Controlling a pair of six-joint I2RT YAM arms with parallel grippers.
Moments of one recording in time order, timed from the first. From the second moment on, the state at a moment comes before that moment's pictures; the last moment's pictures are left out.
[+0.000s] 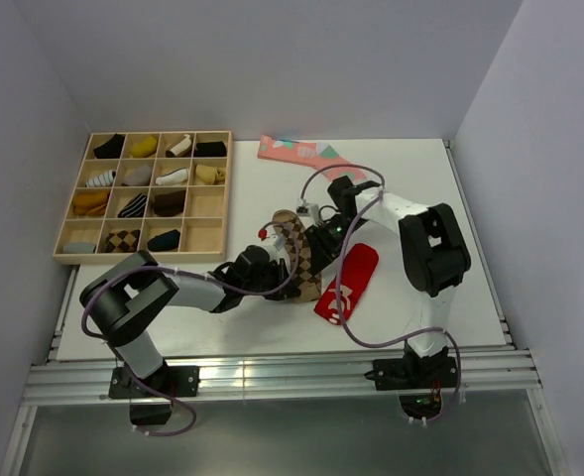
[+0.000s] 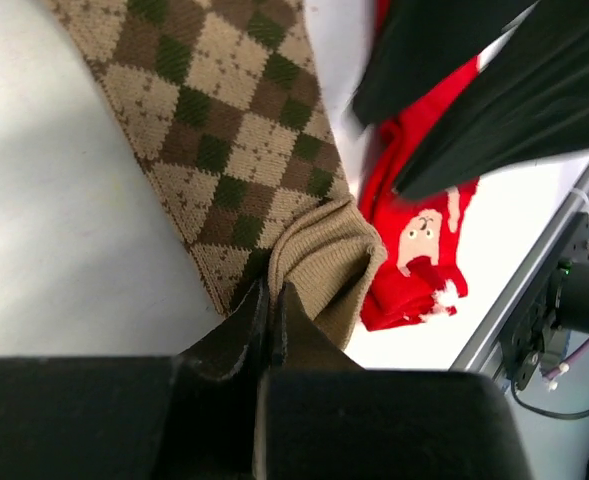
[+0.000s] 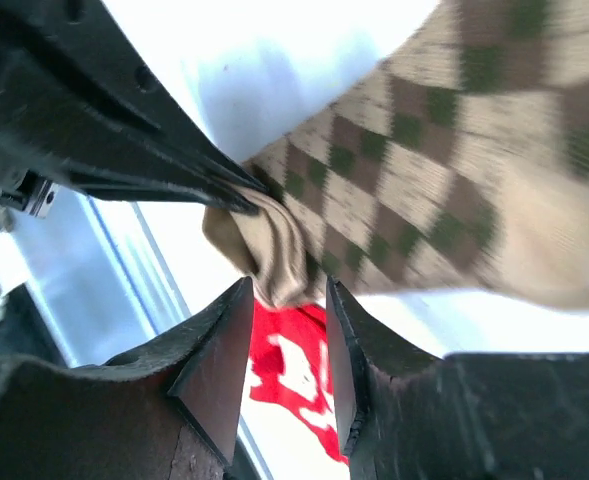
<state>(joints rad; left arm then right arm) -0.85 1.70 0.59 0.53 0.21 -0.75 0.40 1.96 1.32 -0.92 -0.80 -0.43</state>
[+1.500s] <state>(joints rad) -0.79 1.77 0.83 0.10 0.36 -0.88 0.26 1.41 0.95 -0.61 -0.68 -0.67</state>
